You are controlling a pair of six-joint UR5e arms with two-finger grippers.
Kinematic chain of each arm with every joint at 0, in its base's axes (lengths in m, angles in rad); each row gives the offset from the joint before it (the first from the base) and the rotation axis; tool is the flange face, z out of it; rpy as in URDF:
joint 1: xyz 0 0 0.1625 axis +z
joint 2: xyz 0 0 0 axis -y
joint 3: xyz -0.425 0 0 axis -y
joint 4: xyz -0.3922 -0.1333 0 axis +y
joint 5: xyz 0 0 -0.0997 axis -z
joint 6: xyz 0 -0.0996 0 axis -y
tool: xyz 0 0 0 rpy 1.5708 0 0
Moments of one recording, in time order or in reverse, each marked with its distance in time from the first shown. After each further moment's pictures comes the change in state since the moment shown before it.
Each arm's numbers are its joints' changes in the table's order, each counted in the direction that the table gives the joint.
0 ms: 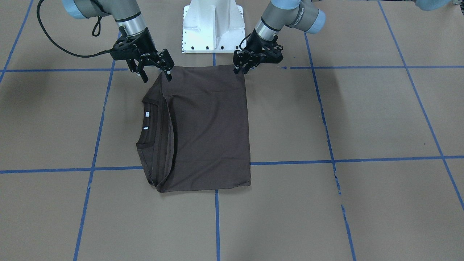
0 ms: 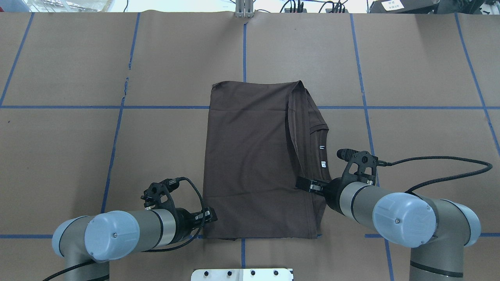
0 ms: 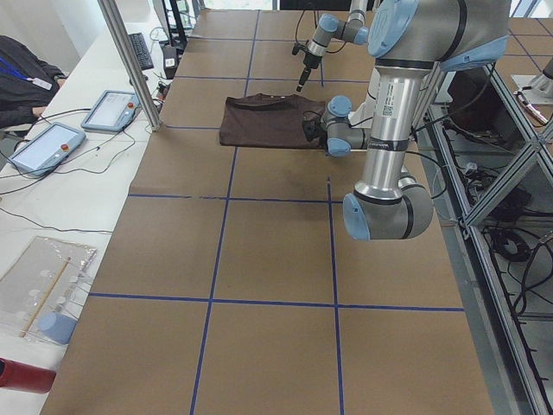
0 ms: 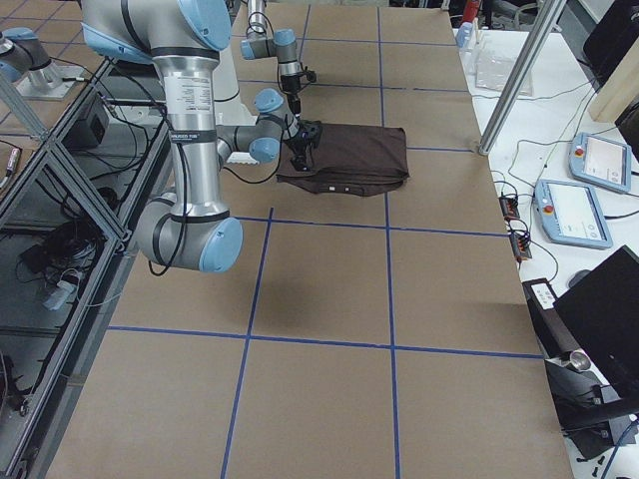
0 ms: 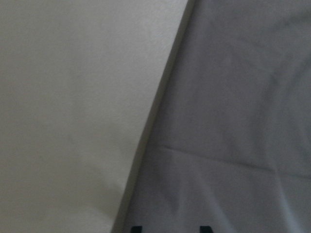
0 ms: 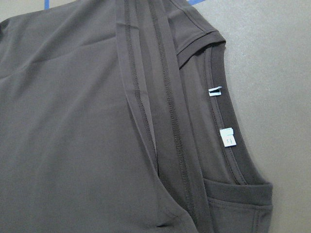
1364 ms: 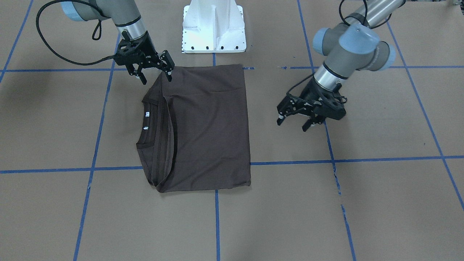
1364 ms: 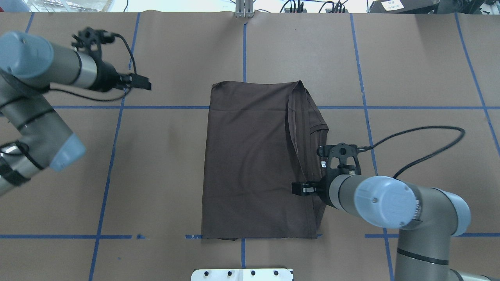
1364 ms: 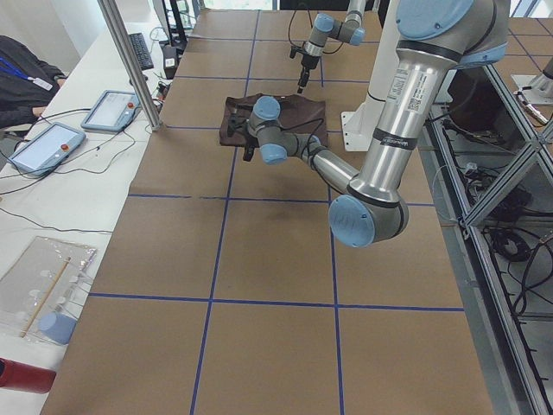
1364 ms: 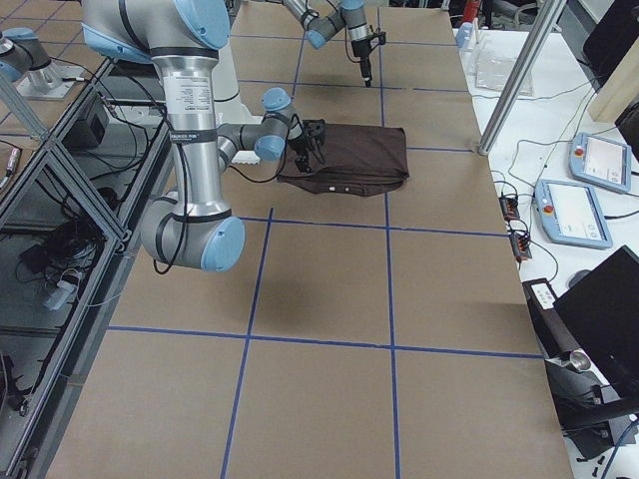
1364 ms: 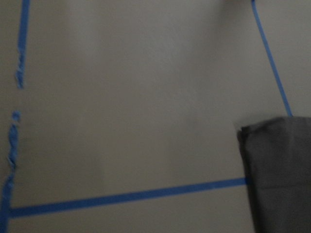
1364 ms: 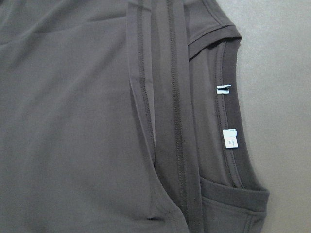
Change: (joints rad) left arm -0.476 -0.056 0.118 0.054 -0.303 0.562; right arm 0.031 0.009 -0.012 0.009 0.077 -0.105
